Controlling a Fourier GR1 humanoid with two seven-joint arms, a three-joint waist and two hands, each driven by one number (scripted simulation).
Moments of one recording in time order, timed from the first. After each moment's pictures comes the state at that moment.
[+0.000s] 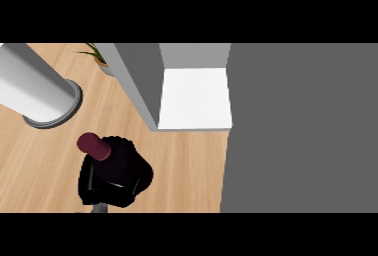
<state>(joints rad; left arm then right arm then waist) 0.04 0.00 -0.11 -1.45 0.33 -0.03 -0.43 0.13 -0.21 0.33 -2.51 -0.07 -0.04 0.45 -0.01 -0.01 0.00</state>
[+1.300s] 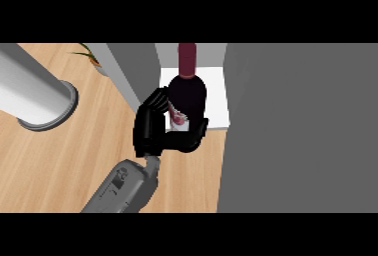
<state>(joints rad) -0.41 0.00 -0.40 -1.35 0.39 0.61 -0.18 0.13 -0.20 0.29 -2.51 -0.08 0.01 0.45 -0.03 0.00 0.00</state>
